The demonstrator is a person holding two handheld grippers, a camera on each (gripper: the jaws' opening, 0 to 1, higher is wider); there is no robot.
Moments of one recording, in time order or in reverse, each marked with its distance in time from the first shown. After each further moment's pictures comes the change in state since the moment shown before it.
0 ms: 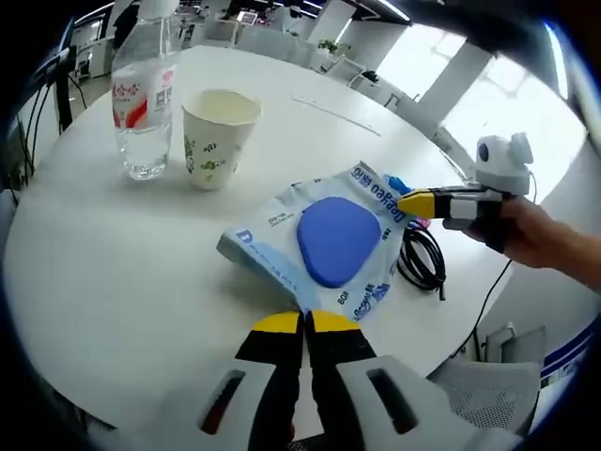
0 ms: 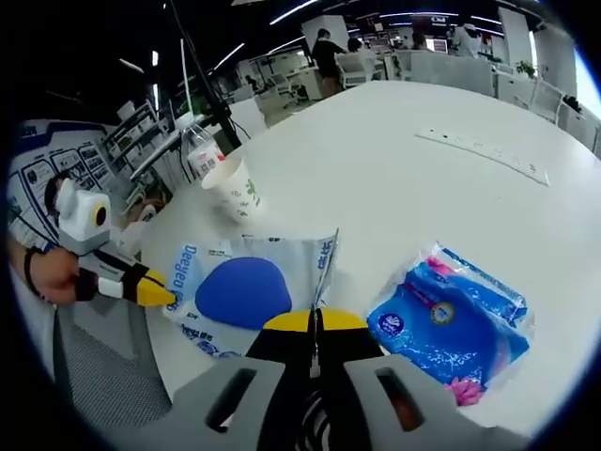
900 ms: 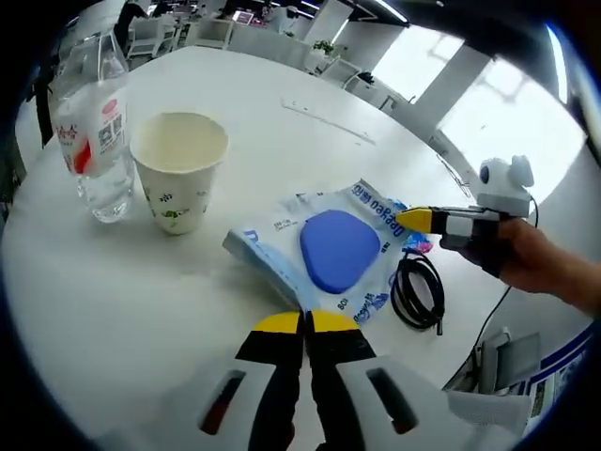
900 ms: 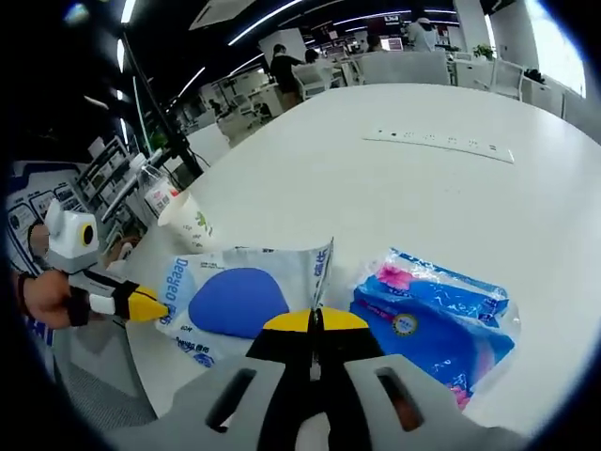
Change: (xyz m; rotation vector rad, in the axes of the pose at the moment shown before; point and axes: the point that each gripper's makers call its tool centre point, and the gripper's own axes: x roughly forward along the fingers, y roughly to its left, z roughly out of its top) left arm 0.038 -0.010 0.045 -0.002 0.002 -0.025; right arm -0.004 -0.056 0.005 0.153 -0.061 -0.109
